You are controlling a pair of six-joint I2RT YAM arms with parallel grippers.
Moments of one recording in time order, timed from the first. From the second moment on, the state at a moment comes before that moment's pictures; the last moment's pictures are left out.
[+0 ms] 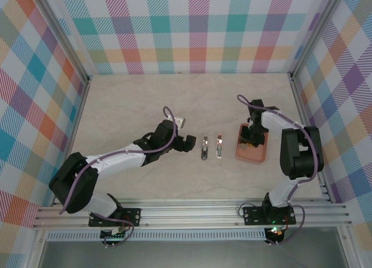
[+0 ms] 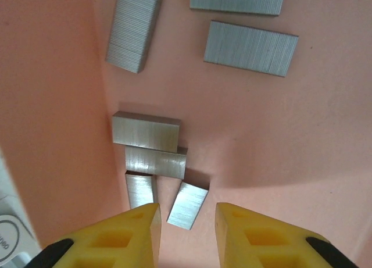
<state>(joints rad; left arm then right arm) -0.76 1.45 0.80 0.00 -0.14 -0.31 0.13 1.75 1.11 -0.86 -0.11 0.36</state>
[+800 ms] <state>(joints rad) -0.76 1.45 0.80 0.00 -0.14 -0.31 0.13 1.80 1.11 -0.83 -0.09 0.34</state>
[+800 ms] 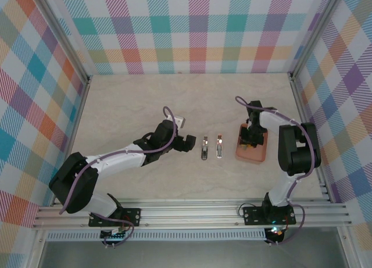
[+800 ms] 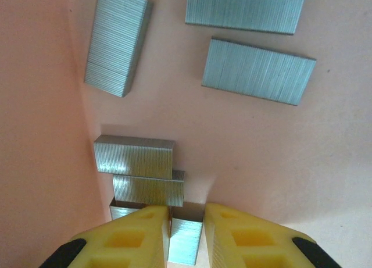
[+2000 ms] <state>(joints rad) -0.76 1.40 0.79 0.00 -0.17 -0.35 0.07 1.68 1.15 -0.92 0.02 0.26</state>
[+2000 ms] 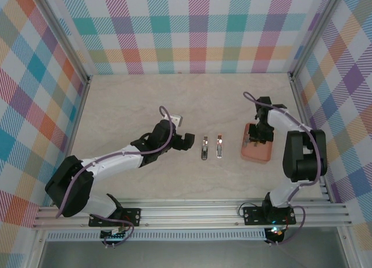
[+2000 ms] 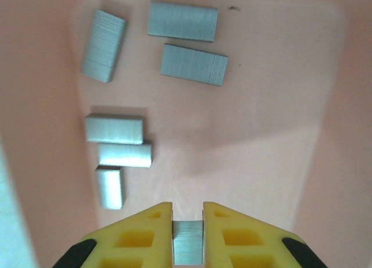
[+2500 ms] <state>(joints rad) -0.76 1.32 0.61 0.09 -0.20 -0.42 0.44 1.40 1.16 -1.08 0.00 0.38</state>
